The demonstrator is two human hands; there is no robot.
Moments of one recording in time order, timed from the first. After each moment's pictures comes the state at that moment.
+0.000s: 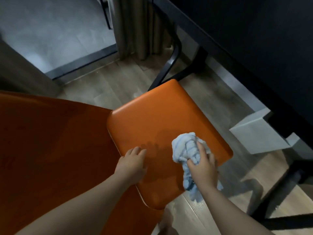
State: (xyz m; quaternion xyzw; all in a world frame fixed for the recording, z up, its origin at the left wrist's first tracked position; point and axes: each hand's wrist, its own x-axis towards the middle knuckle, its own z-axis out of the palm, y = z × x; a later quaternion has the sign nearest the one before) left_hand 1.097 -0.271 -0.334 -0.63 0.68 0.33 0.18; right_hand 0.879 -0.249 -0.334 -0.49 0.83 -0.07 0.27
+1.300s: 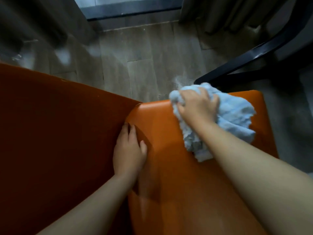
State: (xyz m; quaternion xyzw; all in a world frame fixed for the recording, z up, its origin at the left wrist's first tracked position) left_hand 1.149 -0.371 -0.463 -0.89 0.38 0.24 -0.07; right_hand 1.042 -0.547 -0.463 -0.84 0.53 0.03 0.10
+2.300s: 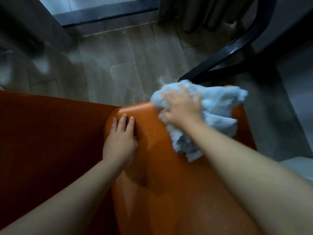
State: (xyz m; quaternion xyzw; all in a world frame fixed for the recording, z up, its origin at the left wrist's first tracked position) left_hand 1.151 -0.416 -0.457 -0.82 0.49 0.29 0.04; right_hand 1.012 -0.561 -0.466 -0.87 0.47 0.07 0.13
